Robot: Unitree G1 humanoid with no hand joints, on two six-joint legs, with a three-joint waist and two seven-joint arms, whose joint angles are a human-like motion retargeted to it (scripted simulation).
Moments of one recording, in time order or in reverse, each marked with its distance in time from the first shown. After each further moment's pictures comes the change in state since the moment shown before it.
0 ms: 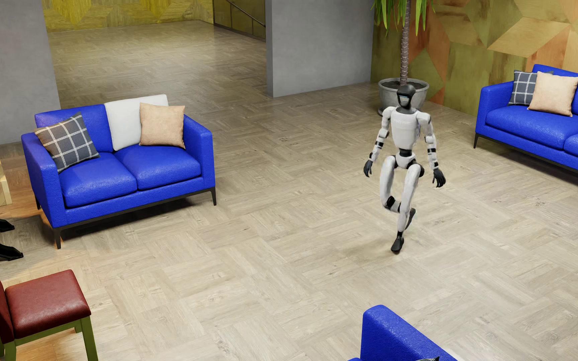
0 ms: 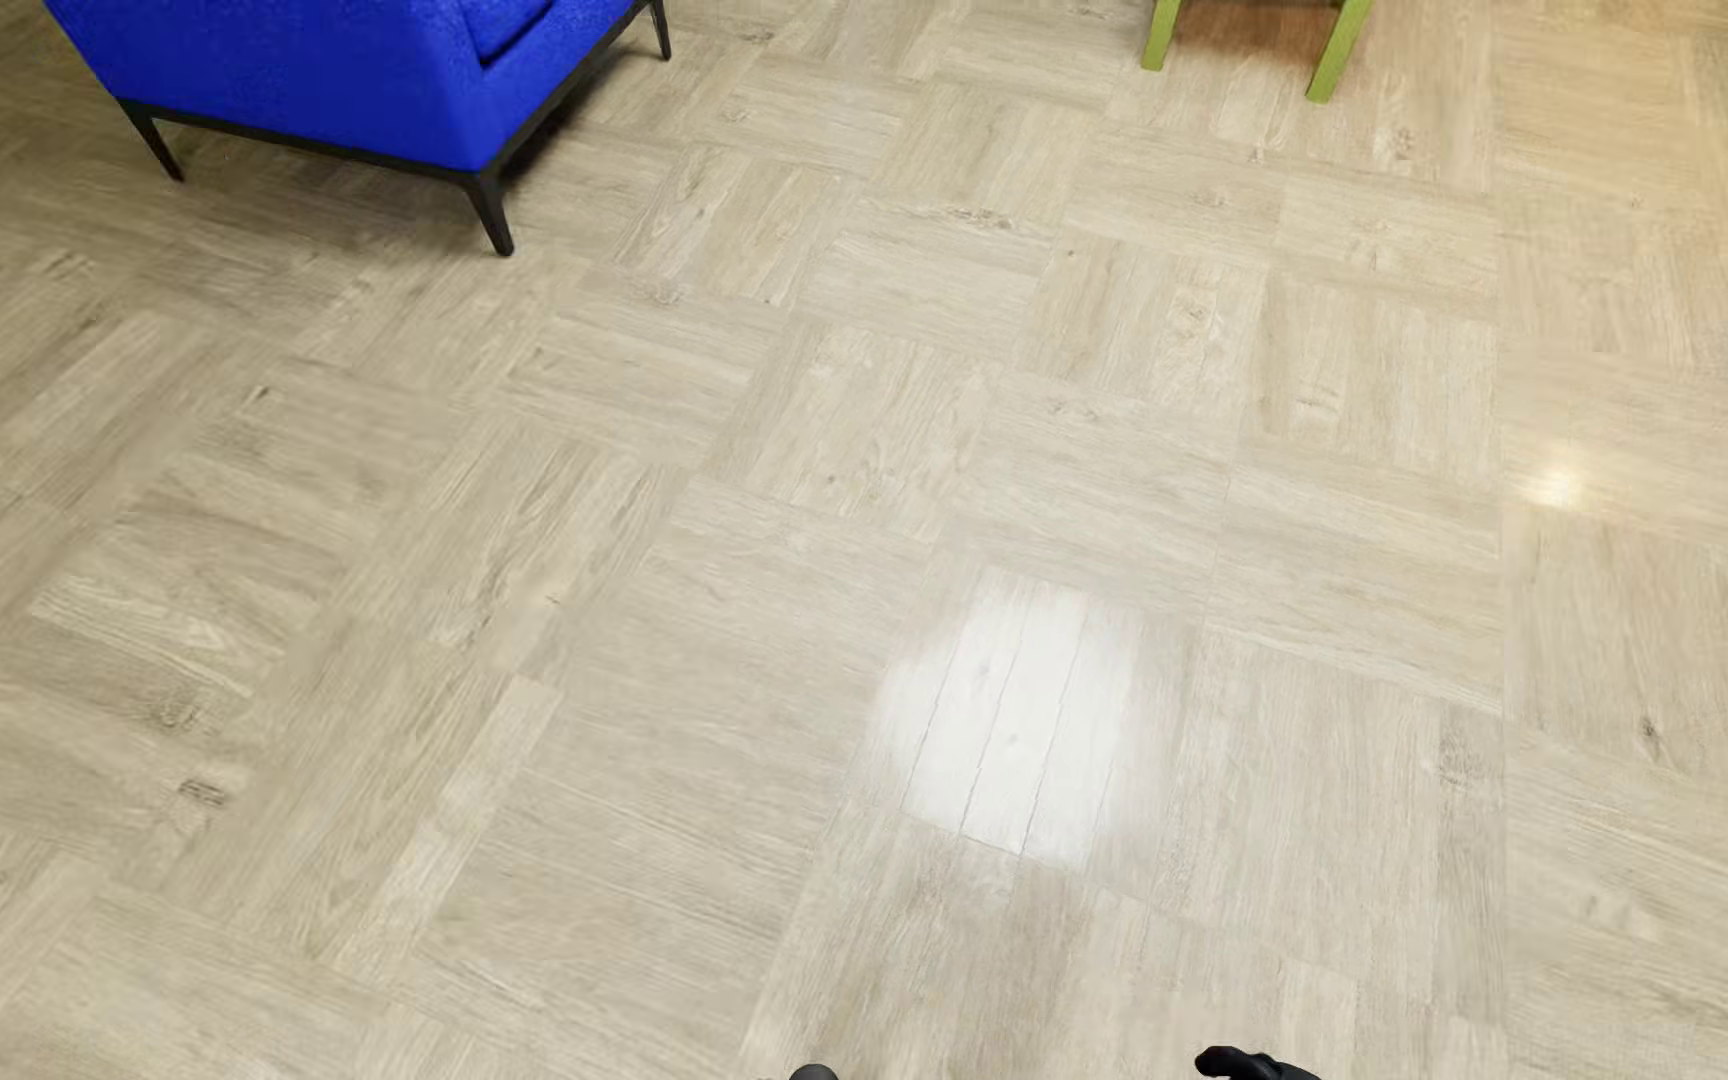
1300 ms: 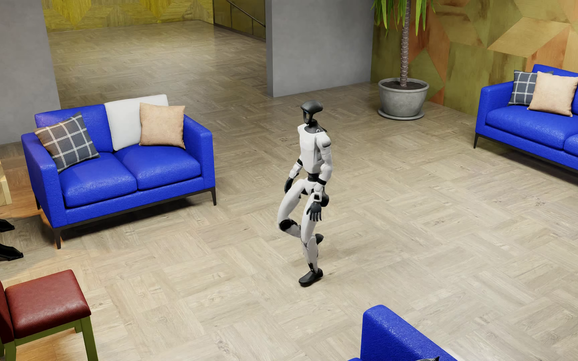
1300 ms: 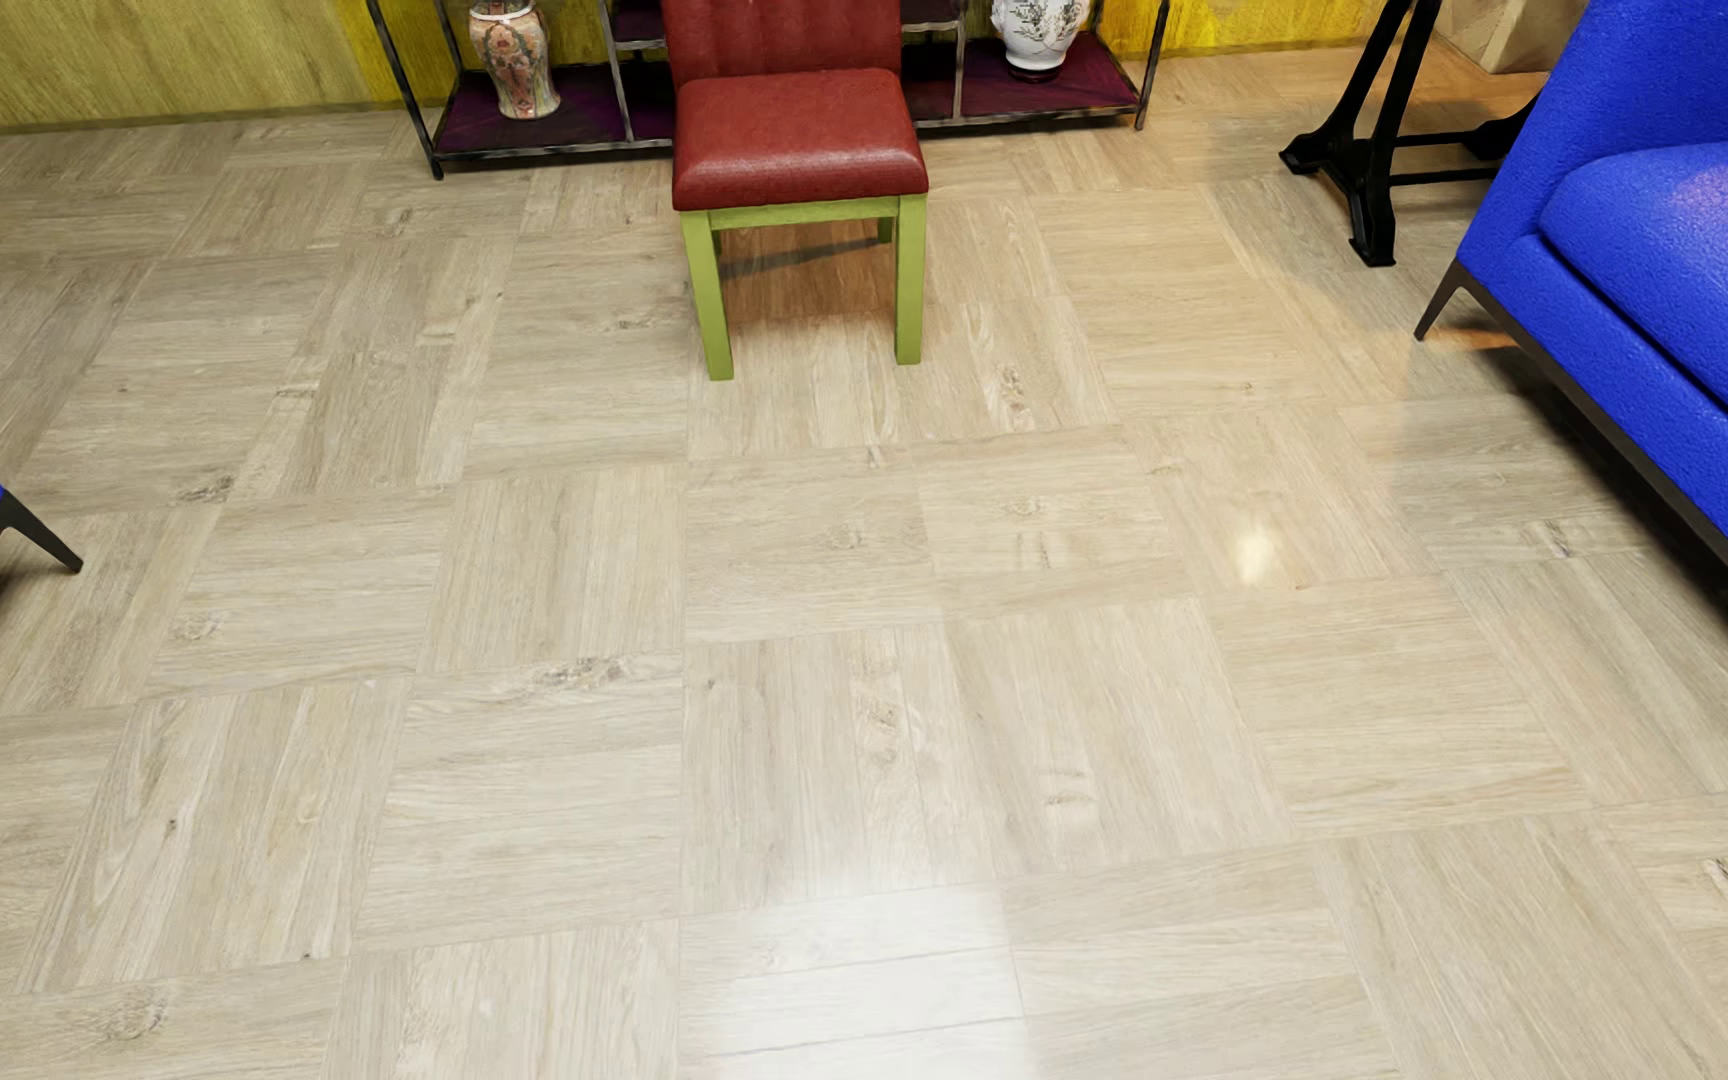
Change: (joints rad) body 0.178 -0.108 -0.121 -0.072 -0.288 -0.019 -0.109 0.128 0.008 0.027 0.177 -0.230 0.246 -0.055 0.140 -0.042 0.131 -0.066 -0.170 -0.384 -0.370 0.266 -0.139 -0.038 -0.018 0.080 -0.085 -0.103 0.072
